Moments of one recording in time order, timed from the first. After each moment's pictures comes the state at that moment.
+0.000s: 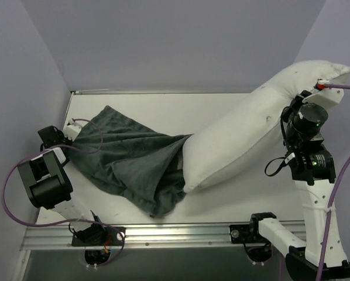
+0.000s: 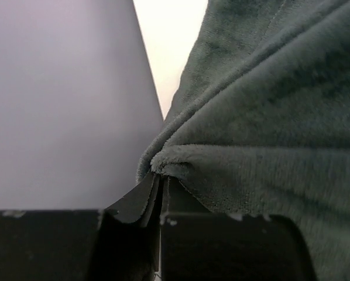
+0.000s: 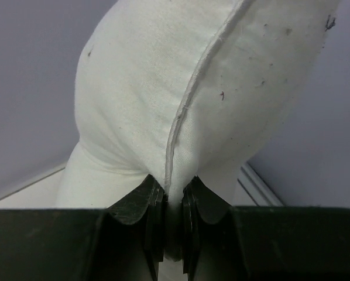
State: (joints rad) left arm 0.47 1.72 0.89 0.16 0.07 0.95; right arm 0.09 0.93 1.34 -0.47 0.51 0.23
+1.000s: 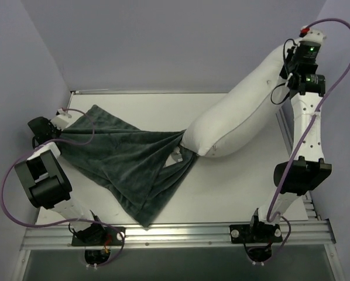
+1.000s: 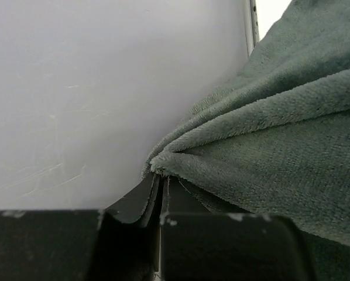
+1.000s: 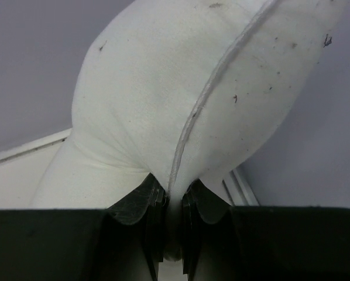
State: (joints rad) left arm 0.50 1.72 1.01 0.23 -0.03 1.00; right arm -0.14 1.77 2.08 -0.66 0.21 0.09
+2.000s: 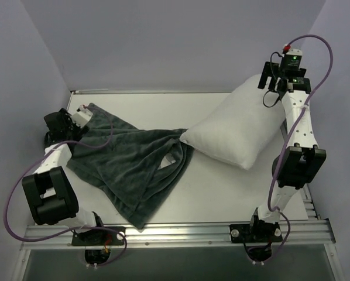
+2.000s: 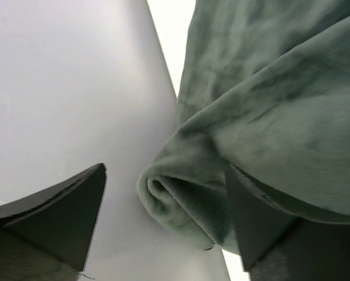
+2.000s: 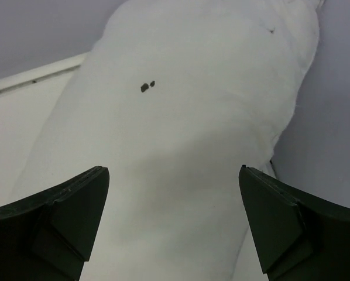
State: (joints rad) left arm 0.33 1.52 0.94 0.07 0.06 0.99; right arm -0.14 1.85 1.96 -0.68 0.15 0.09
